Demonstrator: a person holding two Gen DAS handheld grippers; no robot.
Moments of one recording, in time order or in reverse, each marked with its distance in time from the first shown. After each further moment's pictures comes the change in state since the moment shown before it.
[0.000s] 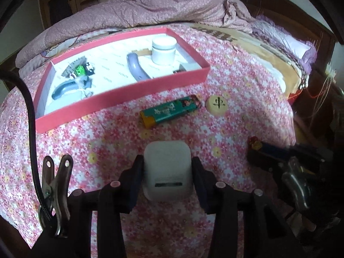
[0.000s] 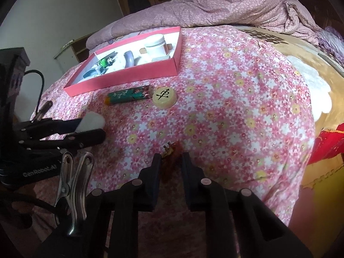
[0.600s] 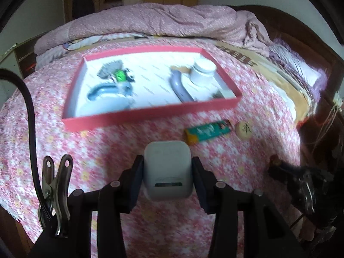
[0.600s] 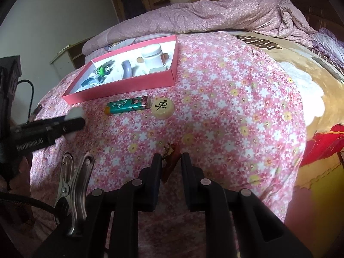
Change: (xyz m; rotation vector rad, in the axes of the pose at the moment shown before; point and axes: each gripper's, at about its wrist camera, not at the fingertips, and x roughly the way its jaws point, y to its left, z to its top) left arm -0.022 0.053 0.009 -0.140 -0.071 0.042; right arm -0.008 0.002 0.006 0.019 -0.037 -0.025
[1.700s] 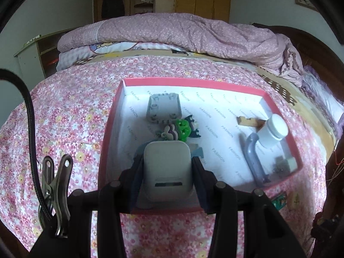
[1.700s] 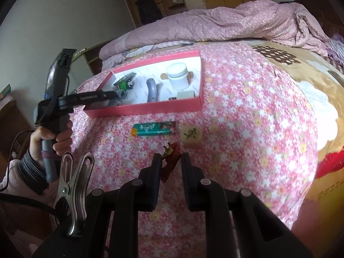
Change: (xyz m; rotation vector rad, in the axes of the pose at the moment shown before) left arm 0.058 0.077 0.076 -0.133 -0.074 0.127; right arm -0.008 0.022 0.041 -0.052 -0.024 0.113
